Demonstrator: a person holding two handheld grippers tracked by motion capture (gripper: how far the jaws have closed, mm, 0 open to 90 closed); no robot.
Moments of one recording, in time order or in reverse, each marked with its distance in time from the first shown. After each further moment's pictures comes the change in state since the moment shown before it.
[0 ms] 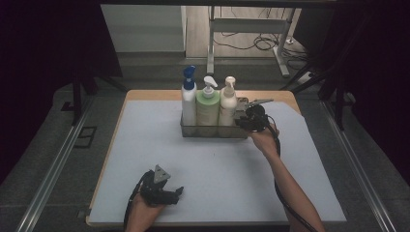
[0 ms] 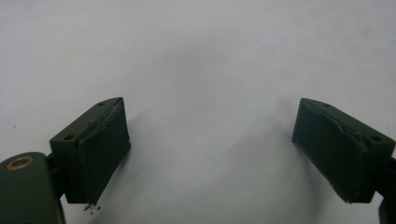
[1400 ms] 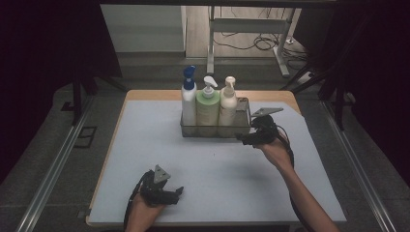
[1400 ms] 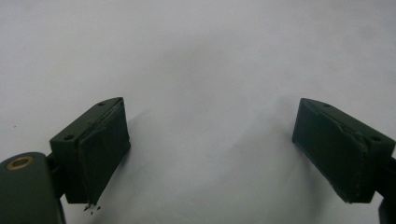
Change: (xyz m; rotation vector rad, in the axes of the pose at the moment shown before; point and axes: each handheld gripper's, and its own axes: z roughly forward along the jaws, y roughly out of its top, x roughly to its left) left arm 0.000 0.000 0.000 -0.002 0.000 -0.002; right arm 0.022 -0.020 -0.057 -0.014 0.077 -0.113
